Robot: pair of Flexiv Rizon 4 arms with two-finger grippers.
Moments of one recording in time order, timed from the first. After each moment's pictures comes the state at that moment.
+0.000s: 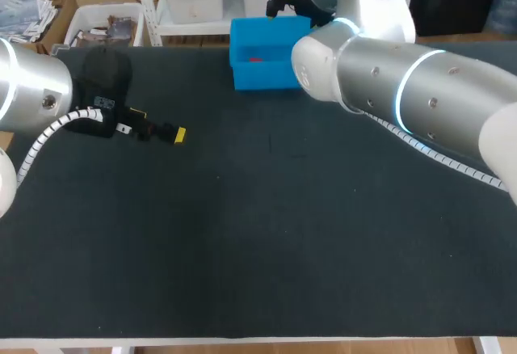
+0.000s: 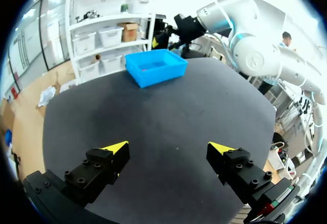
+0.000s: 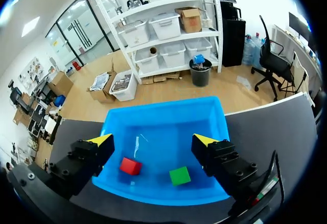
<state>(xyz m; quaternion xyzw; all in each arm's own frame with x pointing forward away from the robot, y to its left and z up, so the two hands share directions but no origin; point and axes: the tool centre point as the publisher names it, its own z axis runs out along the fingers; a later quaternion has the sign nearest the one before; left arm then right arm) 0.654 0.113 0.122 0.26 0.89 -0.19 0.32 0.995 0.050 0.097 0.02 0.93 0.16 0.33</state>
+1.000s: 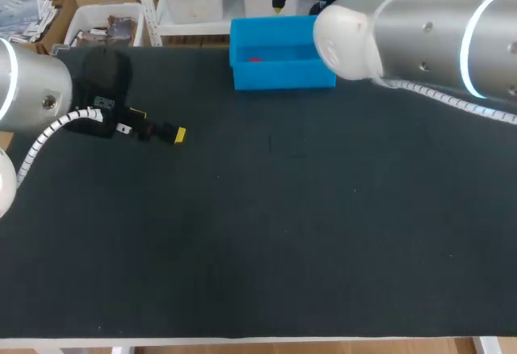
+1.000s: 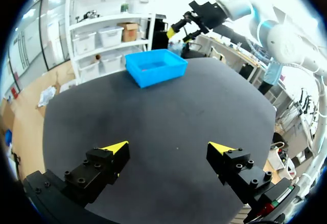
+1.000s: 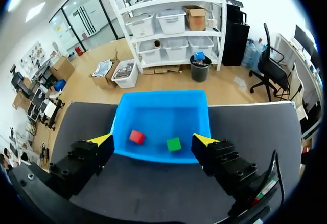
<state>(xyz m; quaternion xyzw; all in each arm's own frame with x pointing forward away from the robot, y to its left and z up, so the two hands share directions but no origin) 0.654 0.113 0.122 0.26 0.89 -0.19 0.32 0.924 0.034 0.149 -0.03 0.95 0.13 0.29</state>
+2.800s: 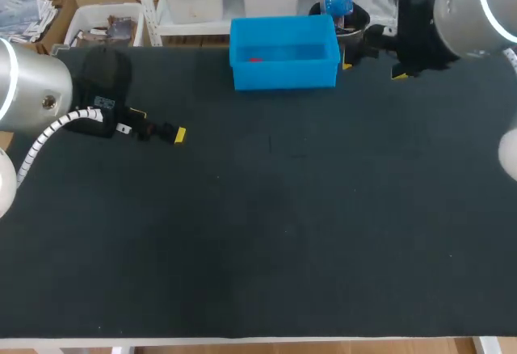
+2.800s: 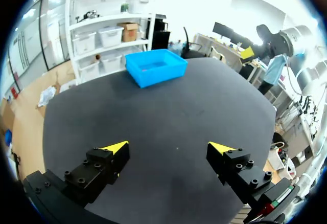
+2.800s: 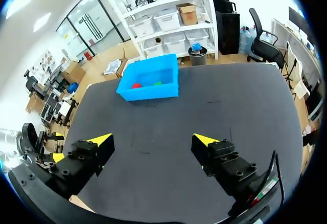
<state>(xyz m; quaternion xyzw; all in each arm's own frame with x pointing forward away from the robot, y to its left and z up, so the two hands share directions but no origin) 0.654 0.113 0.122 0.26 0.89 -0.19 0.32 0.724 -0.056 0.173 -0.01 0.94 0.20 0.29</state>
